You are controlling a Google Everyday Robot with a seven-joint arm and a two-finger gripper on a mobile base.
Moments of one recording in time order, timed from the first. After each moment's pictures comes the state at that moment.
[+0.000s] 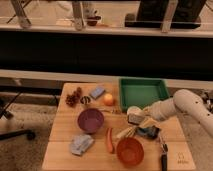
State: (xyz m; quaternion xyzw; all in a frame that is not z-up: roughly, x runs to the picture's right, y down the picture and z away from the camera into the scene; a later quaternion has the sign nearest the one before) arm 0.206 0.154 0.763 -0.27 -0.26 0.17 0.91
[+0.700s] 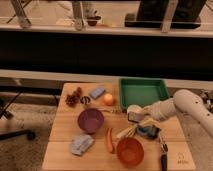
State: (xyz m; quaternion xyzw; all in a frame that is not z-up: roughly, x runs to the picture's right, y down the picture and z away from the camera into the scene) arm 0.207 0.154 0.763 -0.27 -0.26 0.17 0.91
